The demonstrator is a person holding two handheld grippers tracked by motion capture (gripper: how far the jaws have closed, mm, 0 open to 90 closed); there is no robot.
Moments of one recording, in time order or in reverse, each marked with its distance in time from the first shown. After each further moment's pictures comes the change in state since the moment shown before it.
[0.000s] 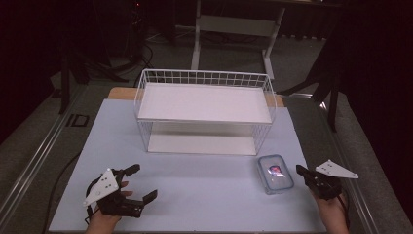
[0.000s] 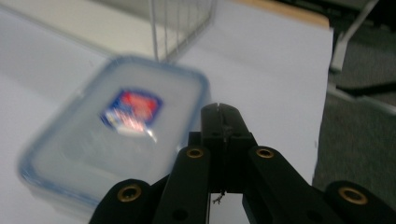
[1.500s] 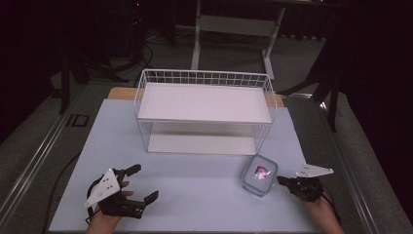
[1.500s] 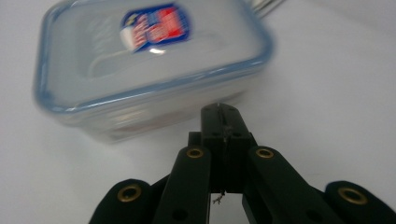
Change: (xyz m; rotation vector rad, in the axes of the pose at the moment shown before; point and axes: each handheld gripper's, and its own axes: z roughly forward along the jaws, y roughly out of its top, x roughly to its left) left arm -0.004 0.002 0.000 0.005 -0.001 0.030; right arm 0.021 -0.011 0.036 0.144 0.293 -0.096
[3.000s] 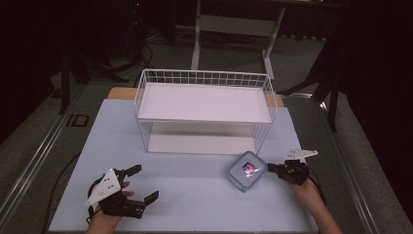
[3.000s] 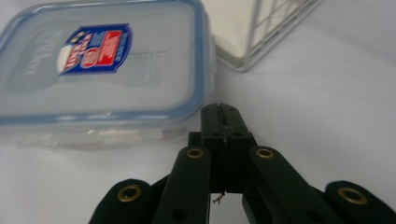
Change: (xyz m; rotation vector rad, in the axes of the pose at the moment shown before) left arm 0.001 -0.002 0.002 0.010 -0.009 -0.008; right arm -0.016 0.036 0.037 0.009 0.053 0.023
